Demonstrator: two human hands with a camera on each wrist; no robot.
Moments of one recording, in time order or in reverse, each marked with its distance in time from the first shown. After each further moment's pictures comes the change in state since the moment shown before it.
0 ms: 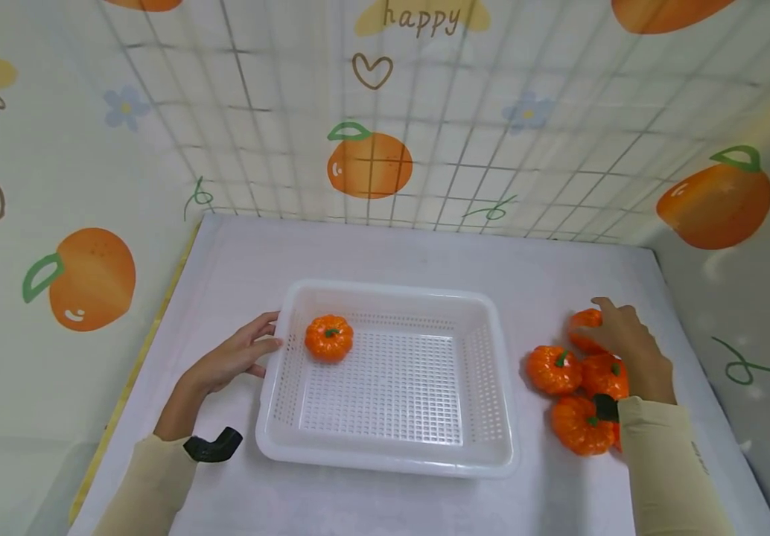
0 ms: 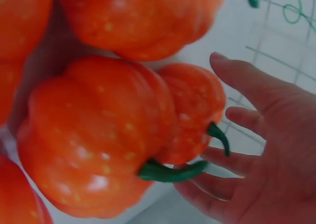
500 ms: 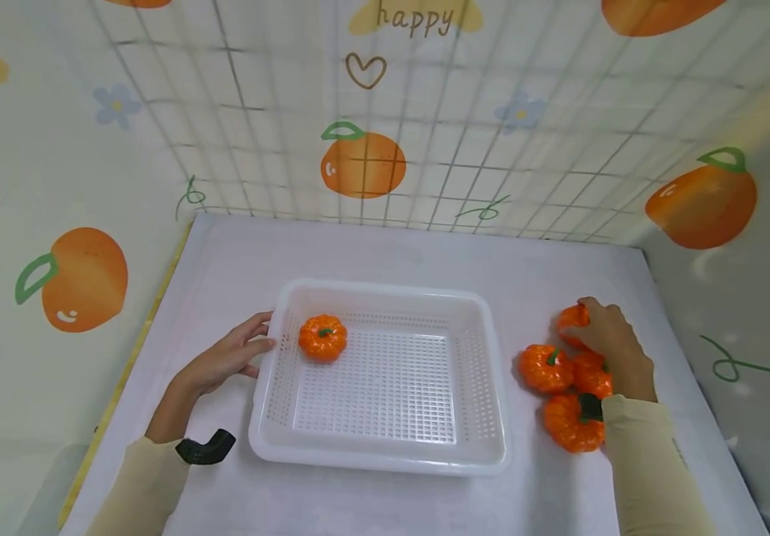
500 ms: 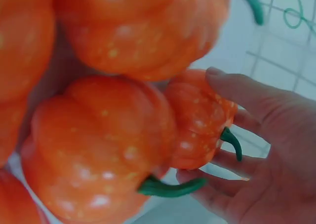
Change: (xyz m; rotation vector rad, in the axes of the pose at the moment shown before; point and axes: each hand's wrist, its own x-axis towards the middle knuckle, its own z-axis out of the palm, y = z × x) left_hand 0.000 -0.001 0.000 0.013 -0.001 0.001; right_hand 0.012 0.002 0.009 -0.008 0.084 -0.017
